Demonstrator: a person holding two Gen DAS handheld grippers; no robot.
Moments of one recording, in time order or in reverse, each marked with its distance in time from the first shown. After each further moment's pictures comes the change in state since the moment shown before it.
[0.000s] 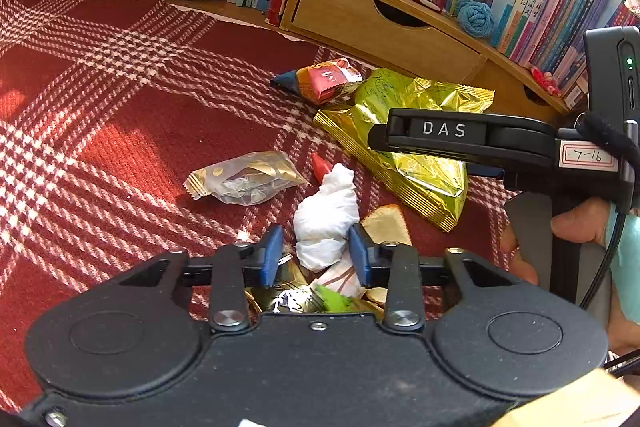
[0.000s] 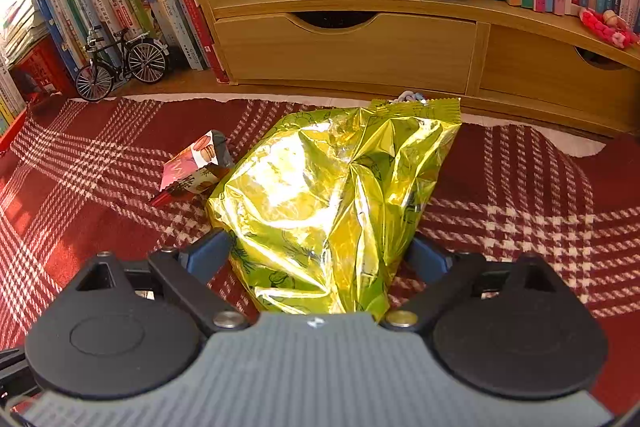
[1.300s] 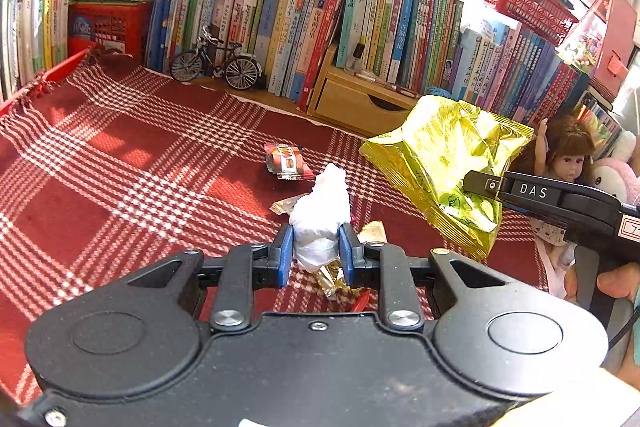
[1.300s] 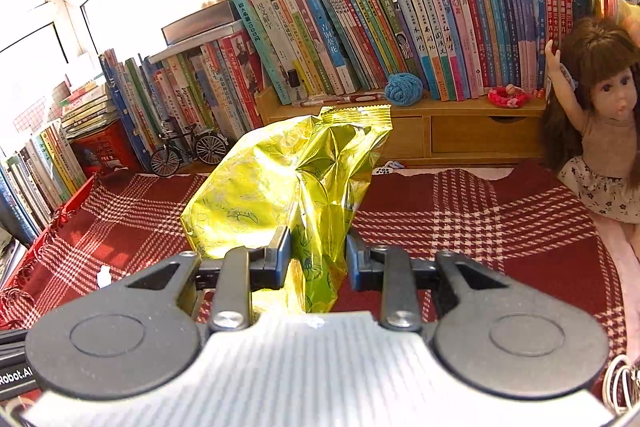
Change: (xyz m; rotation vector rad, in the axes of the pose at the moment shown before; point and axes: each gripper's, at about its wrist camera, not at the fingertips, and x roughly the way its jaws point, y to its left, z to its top) left arm -0.212 0.009 -0.028 0.018 -0.190 0.059; right arm -0.193 0.032 -0.047 0.081 -0.261 0.015
